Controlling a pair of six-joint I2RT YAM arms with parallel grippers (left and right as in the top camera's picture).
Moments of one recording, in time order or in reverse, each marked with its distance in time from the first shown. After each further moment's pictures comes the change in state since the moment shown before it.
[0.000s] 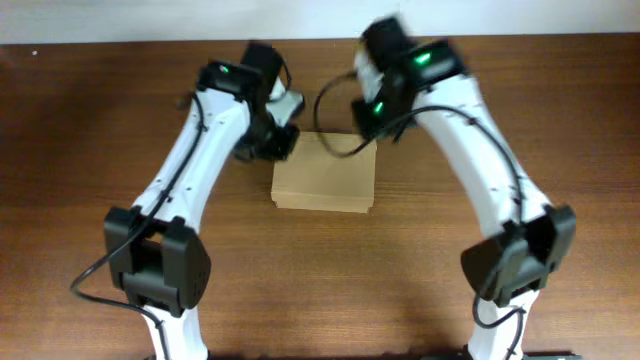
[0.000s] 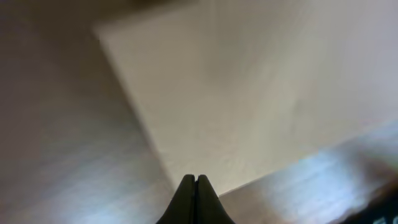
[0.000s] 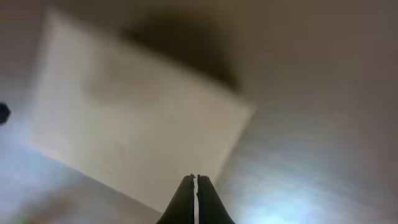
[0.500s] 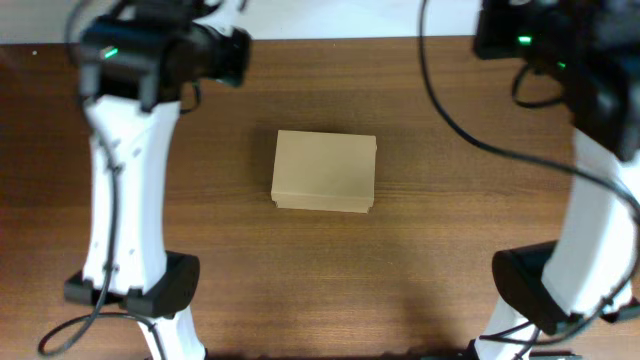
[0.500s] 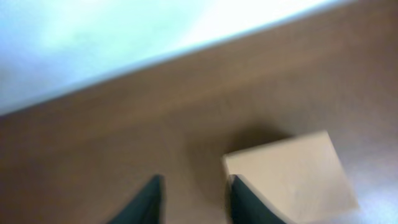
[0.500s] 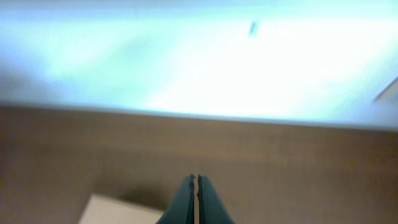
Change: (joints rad) left arm 0.078 -0.034 0.768 -0.151 -0.179 0.016; right arm -0.195 -0.092 0.806 -0.114 0.100 -0.001
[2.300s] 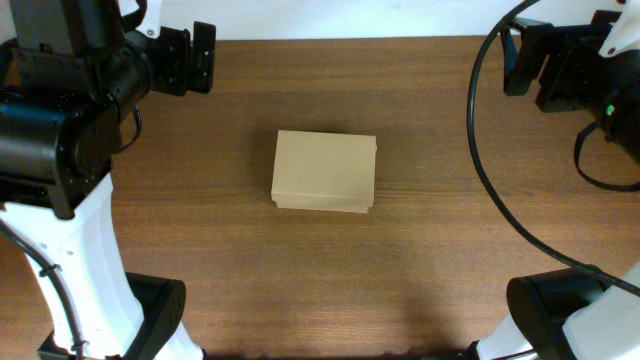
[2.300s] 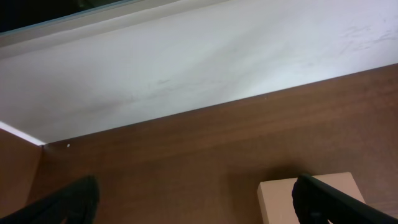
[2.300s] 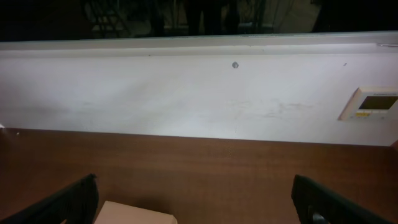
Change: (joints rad) left arm 0.028 -0.122 0.173 -0.068 -0.127 0.001; right arm -0.011 -0.127 0.127 -0.151 0.003 -0.003
